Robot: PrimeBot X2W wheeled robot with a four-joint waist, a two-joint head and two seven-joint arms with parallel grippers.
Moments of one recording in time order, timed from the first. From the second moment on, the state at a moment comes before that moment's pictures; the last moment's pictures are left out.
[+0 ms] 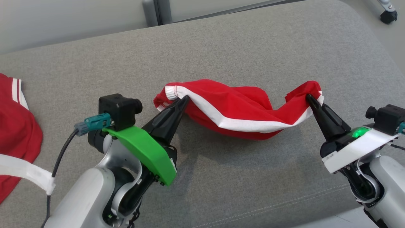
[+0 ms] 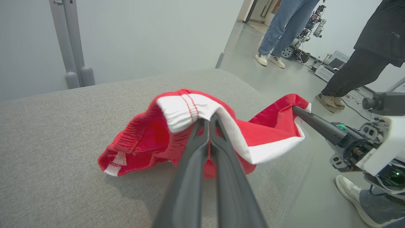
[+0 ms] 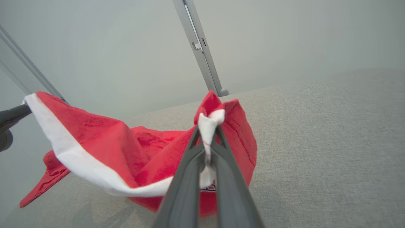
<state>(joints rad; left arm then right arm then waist) -0.37 0.23 -0.56 -0.22 -0.75 0.10 0.26 -0.22 -0.47 0.51 0.12 0.83 0.13 -0.24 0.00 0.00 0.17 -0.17</state>
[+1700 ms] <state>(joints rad) -1.07 0.11 -0.41 -0.13 -0.54 0.05 0.38 -1.03 -0.44 0.25 -0.08 1.44 -0.14 -0.20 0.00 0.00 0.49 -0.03</state>
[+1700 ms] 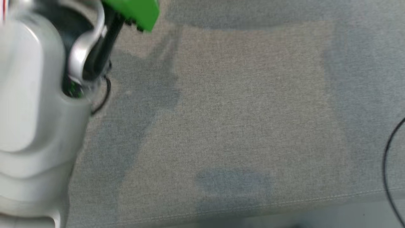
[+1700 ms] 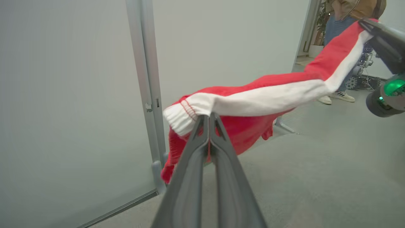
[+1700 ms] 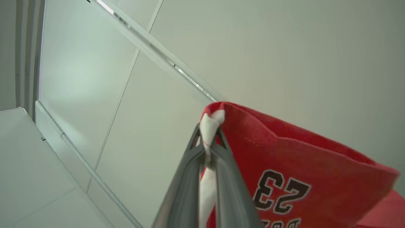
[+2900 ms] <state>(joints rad) -0.11 0.08 -0.52 0.10 -0.67 -0.03 -0.14 -0.11 -0.44 0.31 0.23 1.39 0.01 -0.24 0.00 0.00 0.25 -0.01</state>
